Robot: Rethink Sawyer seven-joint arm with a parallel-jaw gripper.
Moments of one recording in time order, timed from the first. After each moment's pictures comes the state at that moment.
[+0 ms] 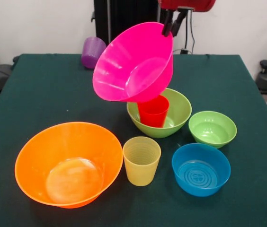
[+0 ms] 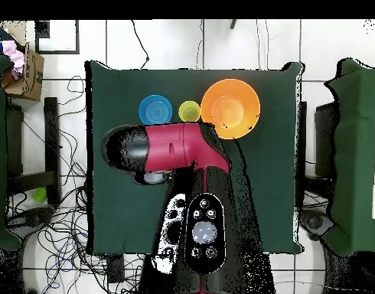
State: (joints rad) arm -0.06 -0.79 -0.01 1.53 -0.23 1.03 1.65
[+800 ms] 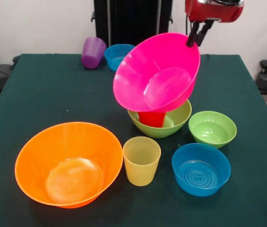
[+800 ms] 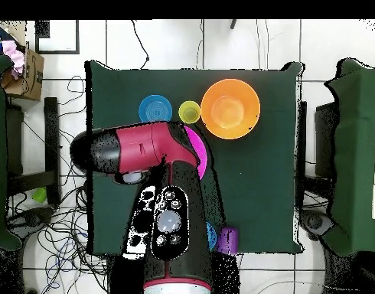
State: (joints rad) arm 0.02 -0.74 -0.01 1.51 -0.23 0.97 1.68
